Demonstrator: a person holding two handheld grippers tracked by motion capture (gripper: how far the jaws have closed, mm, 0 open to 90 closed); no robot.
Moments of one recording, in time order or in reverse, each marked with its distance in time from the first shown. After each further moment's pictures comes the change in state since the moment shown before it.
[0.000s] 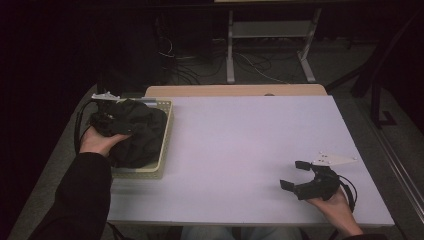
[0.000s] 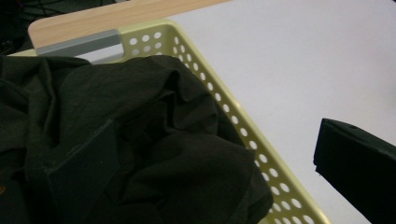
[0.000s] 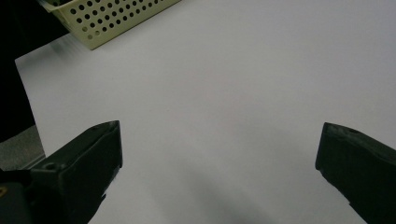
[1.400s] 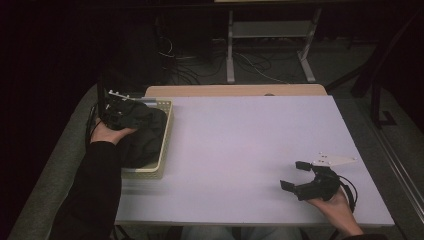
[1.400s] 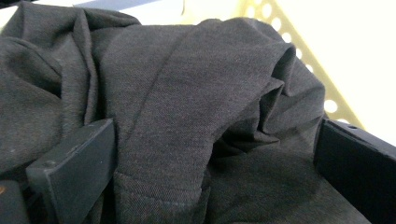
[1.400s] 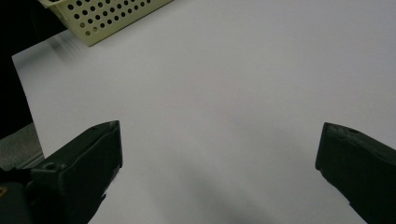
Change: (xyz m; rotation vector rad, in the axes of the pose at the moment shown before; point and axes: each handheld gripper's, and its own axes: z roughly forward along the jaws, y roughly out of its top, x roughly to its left) left arm 0.042 0.002 0.056 0.155 0.118 -0.067; right arm -0.001 -0.002 0.000 0.008 -0.004 -0.005
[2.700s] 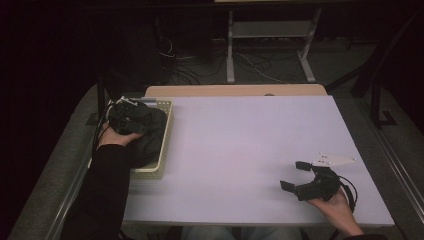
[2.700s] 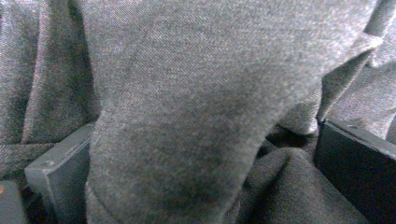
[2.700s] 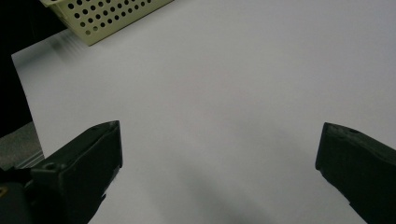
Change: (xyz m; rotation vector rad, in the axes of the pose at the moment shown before) left arm 0.000 -0.009 0.034 0.105 0.063 -0.033; right arm 0.001 0.000 0.000 -0.002 -0.002 -0.006
